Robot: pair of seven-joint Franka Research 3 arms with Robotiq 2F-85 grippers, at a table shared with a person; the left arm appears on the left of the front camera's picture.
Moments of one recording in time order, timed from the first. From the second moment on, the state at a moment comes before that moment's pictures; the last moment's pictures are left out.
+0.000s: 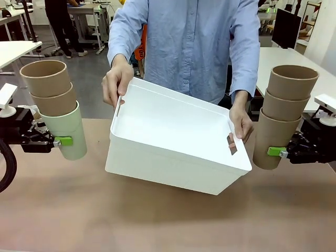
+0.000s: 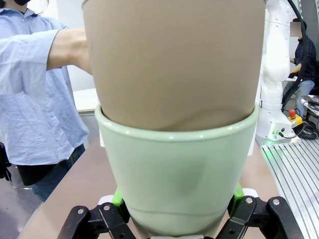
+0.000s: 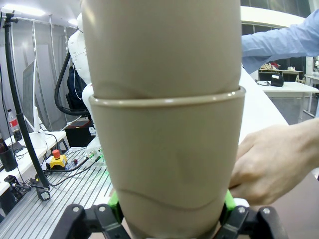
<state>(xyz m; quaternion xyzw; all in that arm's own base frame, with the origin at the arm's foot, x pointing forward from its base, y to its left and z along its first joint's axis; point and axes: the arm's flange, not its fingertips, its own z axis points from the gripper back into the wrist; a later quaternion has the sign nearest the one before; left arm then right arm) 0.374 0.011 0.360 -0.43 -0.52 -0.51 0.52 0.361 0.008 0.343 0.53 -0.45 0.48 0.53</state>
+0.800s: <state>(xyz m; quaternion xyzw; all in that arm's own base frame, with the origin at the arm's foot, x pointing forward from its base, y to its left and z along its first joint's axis) 0.374 0.011 0.360 -0.43 -0.52 -0.51 0.52 0.379 -0.033 0.410 0.52 -0.46 0.48 0.54</state>
